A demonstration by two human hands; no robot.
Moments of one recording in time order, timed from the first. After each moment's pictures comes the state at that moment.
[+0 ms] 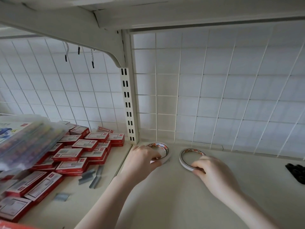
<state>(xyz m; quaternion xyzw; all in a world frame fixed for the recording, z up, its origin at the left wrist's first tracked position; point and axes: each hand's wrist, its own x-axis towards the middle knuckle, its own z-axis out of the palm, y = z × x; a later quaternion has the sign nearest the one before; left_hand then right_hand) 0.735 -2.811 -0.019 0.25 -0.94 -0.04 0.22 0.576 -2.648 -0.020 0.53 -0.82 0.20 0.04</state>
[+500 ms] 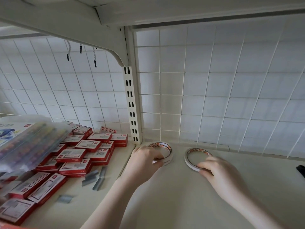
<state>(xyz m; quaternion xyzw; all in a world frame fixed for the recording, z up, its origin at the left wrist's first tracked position) 0.737 -2.816 -0.021 0.24 -0.93 -0.08 0.24 0.567 -2.650 -0.030 0.54 -0.82 0.21 0.05</state>
